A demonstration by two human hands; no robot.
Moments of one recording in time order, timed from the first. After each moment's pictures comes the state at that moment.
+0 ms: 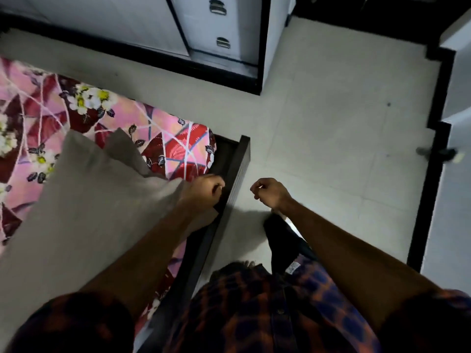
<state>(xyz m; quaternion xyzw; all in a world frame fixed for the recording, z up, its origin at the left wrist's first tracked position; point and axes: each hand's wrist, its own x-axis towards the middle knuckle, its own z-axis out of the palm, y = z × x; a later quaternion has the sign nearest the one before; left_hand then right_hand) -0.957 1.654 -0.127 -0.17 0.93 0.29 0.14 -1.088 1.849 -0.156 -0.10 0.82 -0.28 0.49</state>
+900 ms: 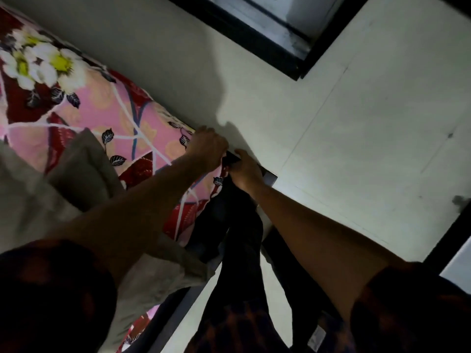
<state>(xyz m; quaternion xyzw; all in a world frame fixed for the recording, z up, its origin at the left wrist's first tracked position) -1.169 1.454 -0.274 -0.13 0.95 0.03 0.30 -1.217 1.590 -0.303 -0.13 0.81 -0.26 0.50</state>
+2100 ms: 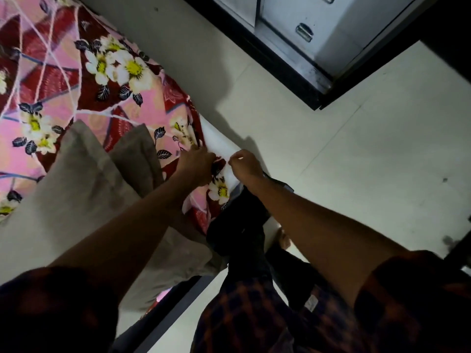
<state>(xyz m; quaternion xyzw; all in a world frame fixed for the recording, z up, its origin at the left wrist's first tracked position) -1.069 1.412 -0.204 -0.30 0.88 0.12 0.36 -1.185 1.511 -0.236 -0.14 0.81 -0.23 0.52</state>
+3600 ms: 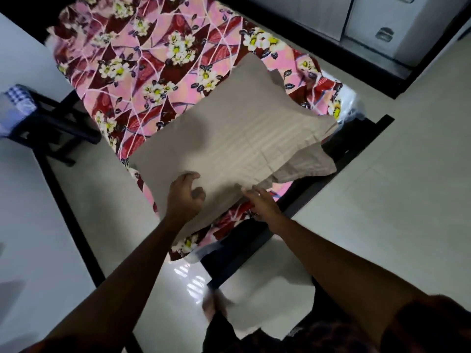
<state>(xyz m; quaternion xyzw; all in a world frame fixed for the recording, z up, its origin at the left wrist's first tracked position) -0.484 1.635 -0.053 -0.55 0.80 0.23 -0.05 -0.685 1.752 -0.096 -0.09 0.63 -0.42 0.65</state>
